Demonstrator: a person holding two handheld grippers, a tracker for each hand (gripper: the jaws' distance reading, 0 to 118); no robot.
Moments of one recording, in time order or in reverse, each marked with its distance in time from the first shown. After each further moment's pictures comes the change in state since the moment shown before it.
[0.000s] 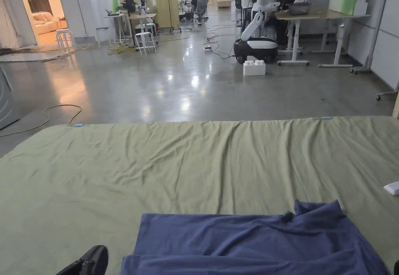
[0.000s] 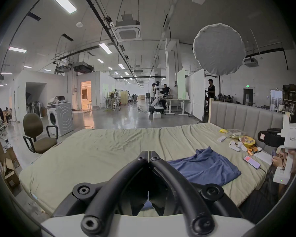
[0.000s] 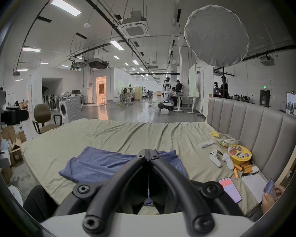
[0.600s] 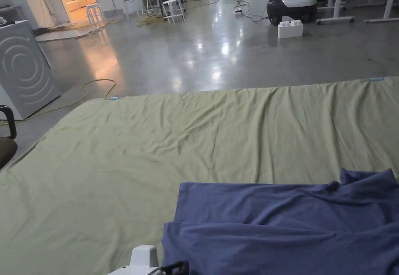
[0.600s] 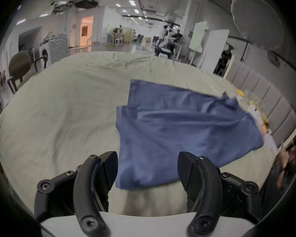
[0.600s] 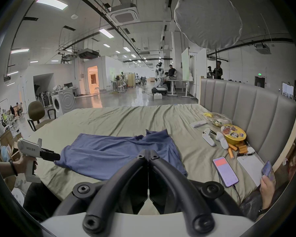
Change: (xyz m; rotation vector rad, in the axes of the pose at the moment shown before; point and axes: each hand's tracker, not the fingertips) left arm -0.068 -0.201 -0.202 -0.599 -0.033 0.132; right arm 0.028 -0.036 0.010 -0.173 -0.068 -0.070
